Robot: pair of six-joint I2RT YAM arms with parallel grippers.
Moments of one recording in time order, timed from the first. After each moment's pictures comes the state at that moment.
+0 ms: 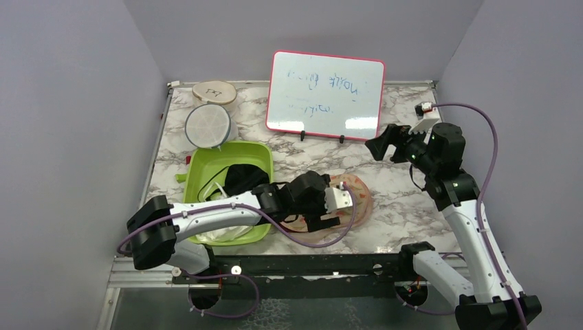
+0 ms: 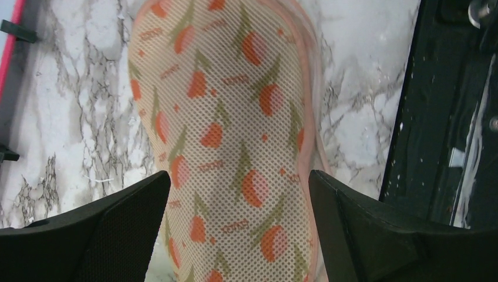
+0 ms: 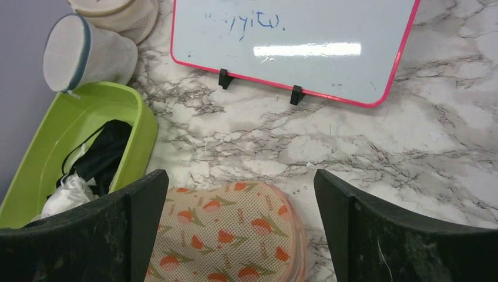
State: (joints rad) left arm -1.15 1.40 0.96 -0.23 0.07 0.27; right arm 0.15 0.86 0.94 -0.41 -0.27 0.26
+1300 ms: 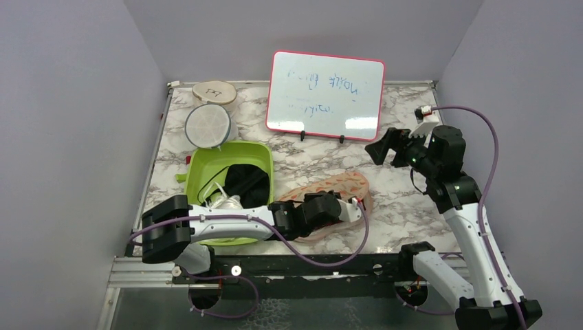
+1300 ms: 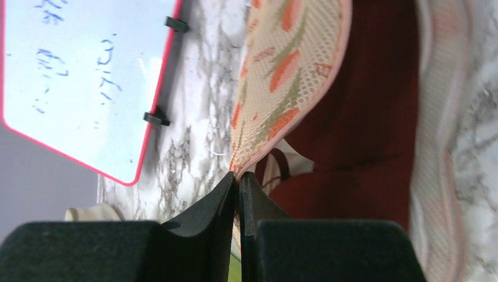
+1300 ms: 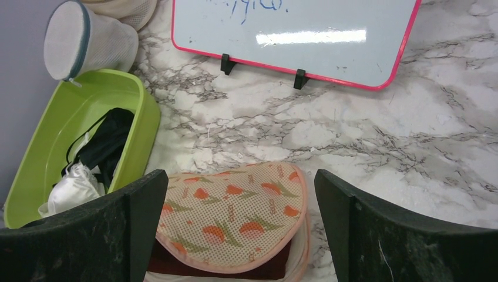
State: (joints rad) left arm -1.35 1.49 0.94 -0.11 -0.55 0.47; right arm 0.15 0.84 0.94 -0.47 -0.29 0.27
